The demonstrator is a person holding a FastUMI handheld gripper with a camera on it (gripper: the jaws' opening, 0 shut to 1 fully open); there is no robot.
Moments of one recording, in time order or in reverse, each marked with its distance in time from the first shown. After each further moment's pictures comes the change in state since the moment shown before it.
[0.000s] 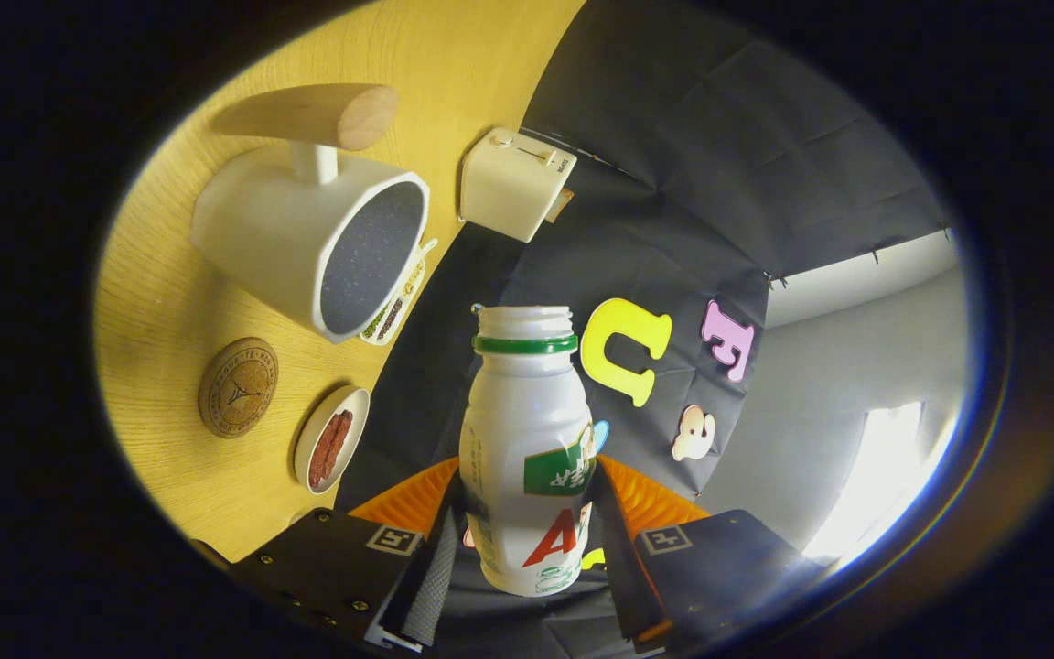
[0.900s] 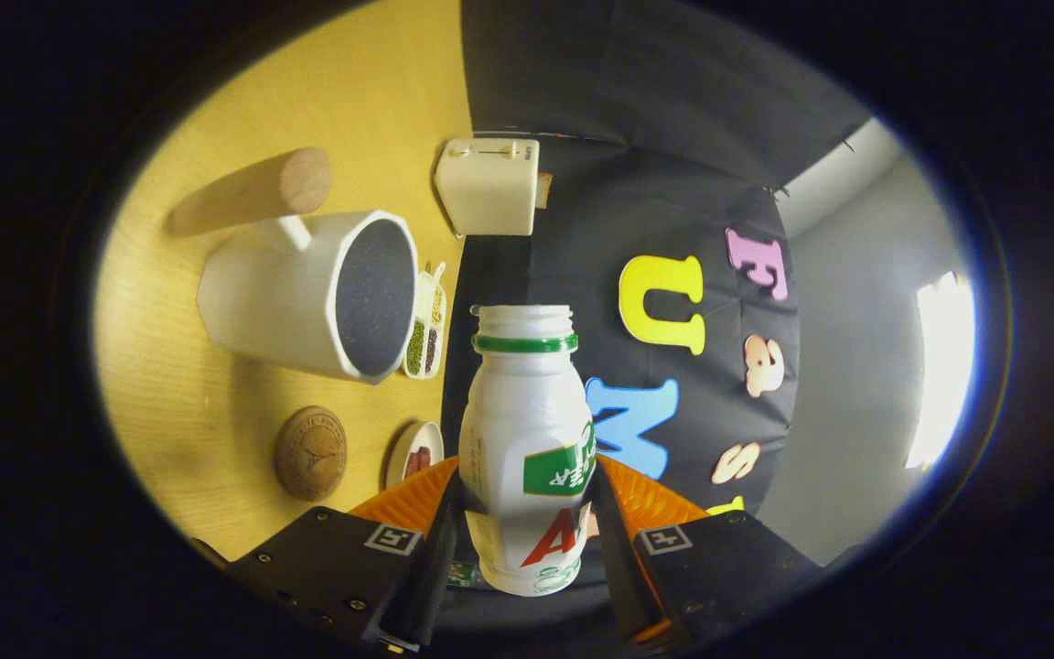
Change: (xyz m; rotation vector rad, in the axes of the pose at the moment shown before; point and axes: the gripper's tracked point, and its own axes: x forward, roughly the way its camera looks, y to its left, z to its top) arm -0.008 0.040 -0.003 0.454 0.032 0.190
